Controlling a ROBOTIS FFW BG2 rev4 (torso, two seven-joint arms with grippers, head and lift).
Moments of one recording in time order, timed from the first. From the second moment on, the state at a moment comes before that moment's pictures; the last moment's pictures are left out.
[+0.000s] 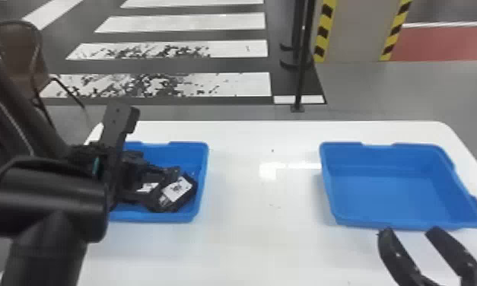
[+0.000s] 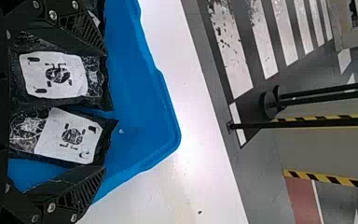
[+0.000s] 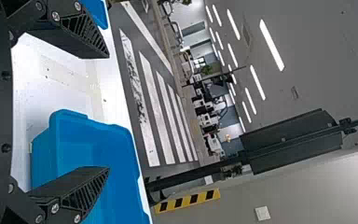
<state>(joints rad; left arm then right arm) -0.09 0.19 -0.01 -2.01 -0.42 1.15 -0.71 0.84 -0.08 -0.10 -2.21 -0.42 -0.06 0.33</state>
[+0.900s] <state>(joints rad) -0.21 0.20 -0.19 -1.75 -0.51 1.10 -0.80 0.83 -0.08 -0.09 -2.19 -0.44 -0.06 0.33</state>
